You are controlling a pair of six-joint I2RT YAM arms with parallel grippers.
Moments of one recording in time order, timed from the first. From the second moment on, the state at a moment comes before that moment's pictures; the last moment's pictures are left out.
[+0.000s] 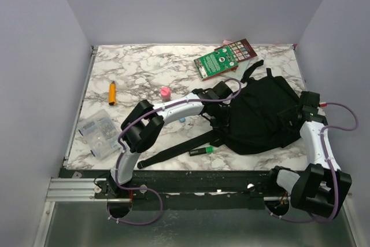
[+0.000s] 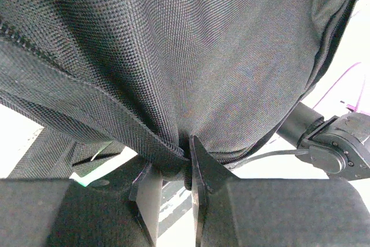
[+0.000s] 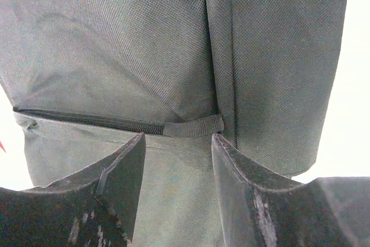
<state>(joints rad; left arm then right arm) -0.92 2.08 1.63 -0.60 0.44 -0.73 -0.32 1.10 0.72 -0.64 0.06 0.89</state>
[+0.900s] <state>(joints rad) -0.93 2.08 1.62 -0.58 0.47 -0.74 -0.32 1.12 0.68 -0.56 0.14 0.85</state>
